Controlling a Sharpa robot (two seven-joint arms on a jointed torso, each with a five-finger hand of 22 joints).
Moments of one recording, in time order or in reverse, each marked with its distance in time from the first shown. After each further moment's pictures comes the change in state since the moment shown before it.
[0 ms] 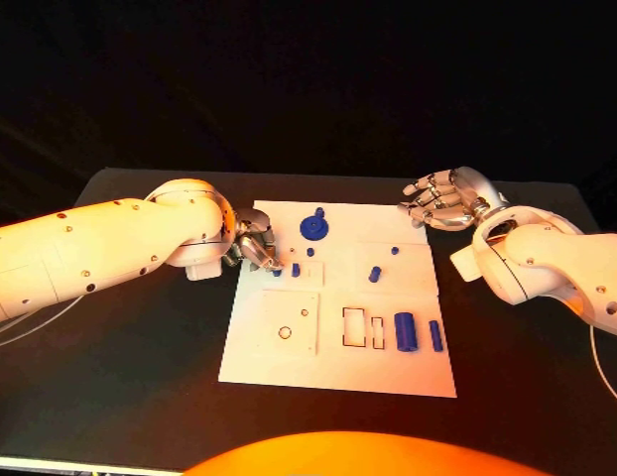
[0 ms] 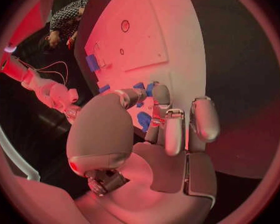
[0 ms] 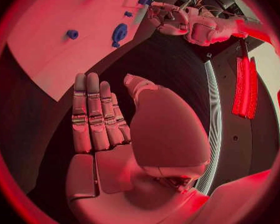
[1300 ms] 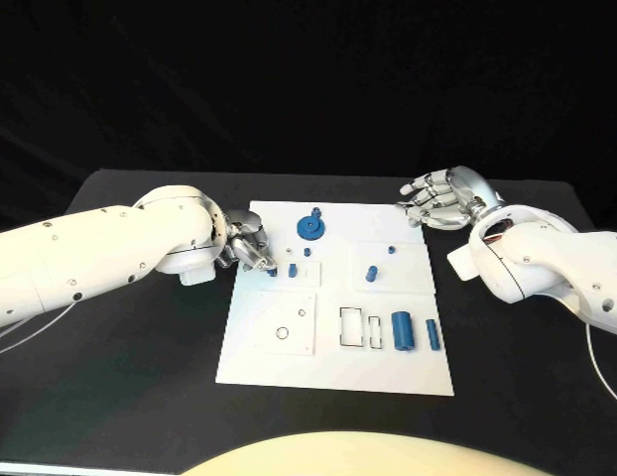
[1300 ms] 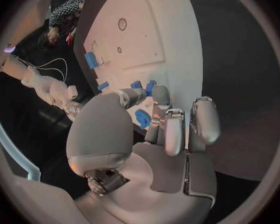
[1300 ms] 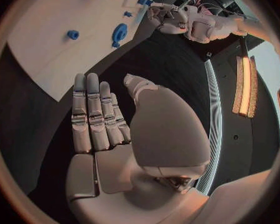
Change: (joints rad) left arm -0.015 -0.028 0.008 0.018 0.001 -0.061 0.013; left_hand 0.000 0.000 0.001 -0.001 0.007 0.009 -0.001 0.002 0.000 0.012 -0.002 0.012 0.015 0.000 0.000 0.003 0.000 -0.016 0.011 -0.004 0.009 0.019; right arm -0.001 -0.004 0.000 0.002 0.010 0.001 0.006; right_hand 0.000 0.000 0.000 0.000 0.000 -0.004 -0.004 0.004 -0.002 -0.003 0.004 -0.004 -0.018 -0.003 0.004 -0.012 -0.008 0.000 -0.007 0.007 -0.003 -0.018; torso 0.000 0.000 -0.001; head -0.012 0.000
